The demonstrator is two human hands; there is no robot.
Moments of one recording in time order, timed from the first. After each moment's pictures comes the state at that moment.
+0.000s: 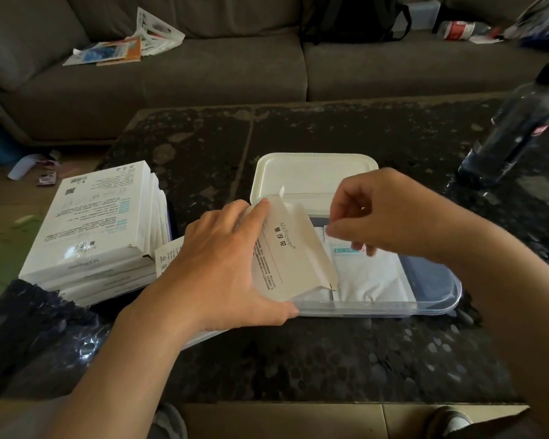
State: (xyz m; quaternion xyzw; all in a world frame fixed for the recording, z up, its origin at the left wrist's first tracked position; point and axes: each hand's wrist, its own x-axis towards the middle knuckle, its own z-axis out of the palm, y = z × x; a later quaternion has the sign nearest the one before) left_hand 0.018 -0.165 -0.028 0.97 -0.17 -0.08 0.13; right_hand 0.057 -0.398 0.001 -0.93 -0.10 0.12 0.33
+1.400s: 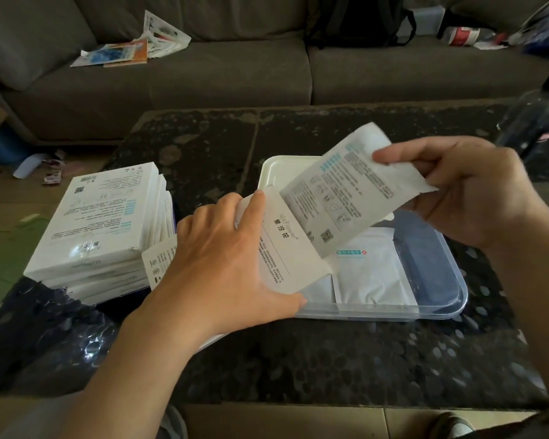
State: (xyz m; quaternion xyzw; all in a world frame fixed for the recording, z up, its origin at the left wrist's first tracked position) left_hand 0.012 -0.169 -0.022 0.99 -0.12 -0.02 0.11; right_hand 0.067 -0.443 0.004 -0.64 -0.08 0.08 0.76
